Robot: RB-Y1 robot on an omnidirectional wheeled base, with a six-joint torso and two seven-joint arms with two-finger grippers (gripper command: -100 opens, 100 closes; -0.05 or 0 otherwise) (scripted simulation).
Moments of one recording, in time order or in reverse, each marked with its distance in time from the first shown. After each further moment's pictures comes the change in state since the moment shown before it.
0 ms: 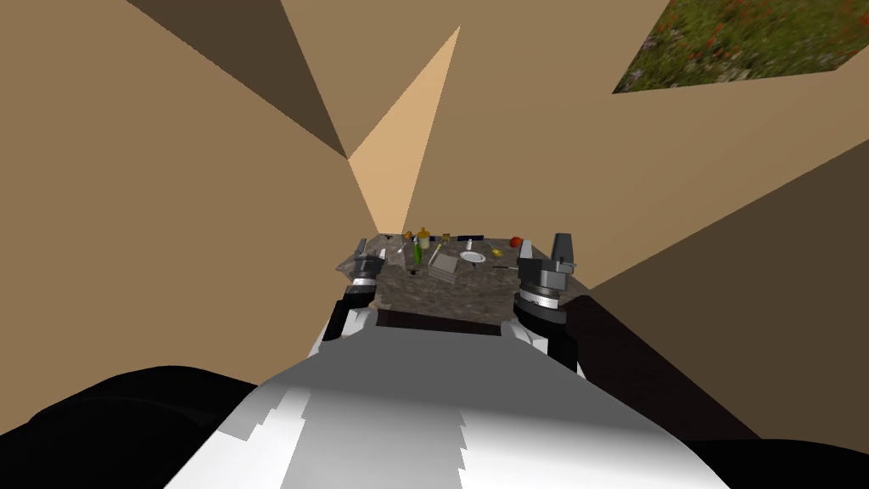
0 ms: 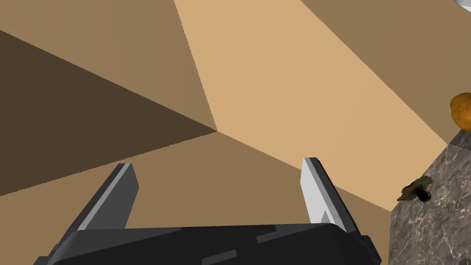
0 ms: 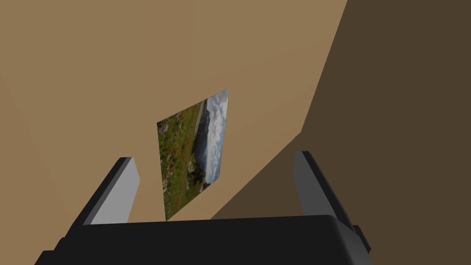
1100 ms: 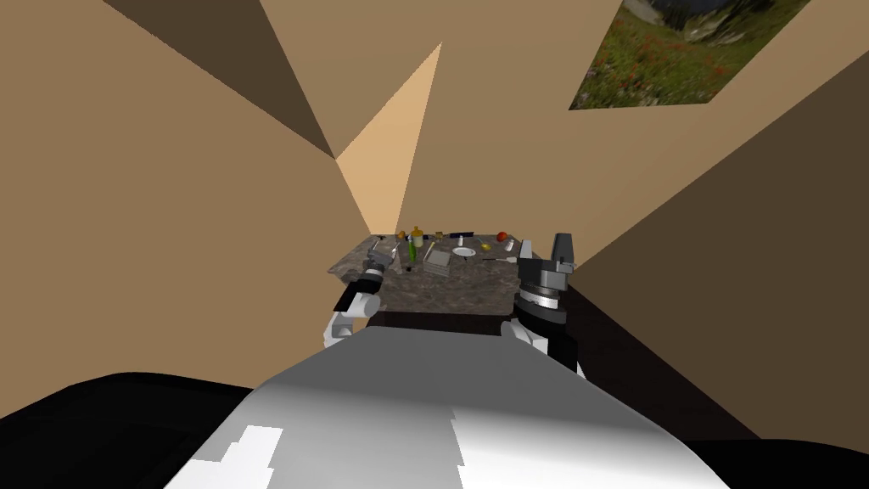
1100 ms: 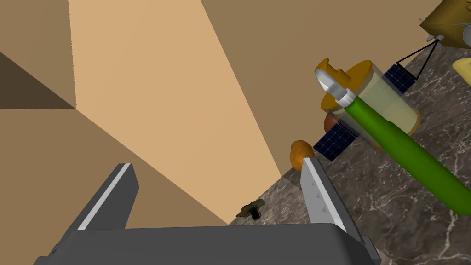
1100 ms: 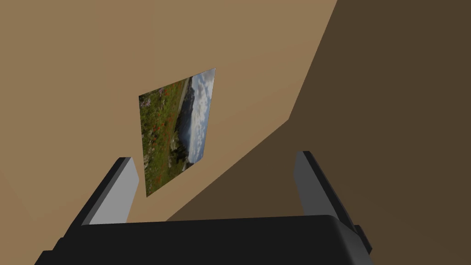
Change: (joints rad) left arm -0.173 0.036 0.045 0.137 0.257 0.283 0.234; right arm 0.000 0.000 0.000 0.000 0.000 0.000 0.000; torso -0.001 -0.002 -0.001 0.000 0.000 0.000
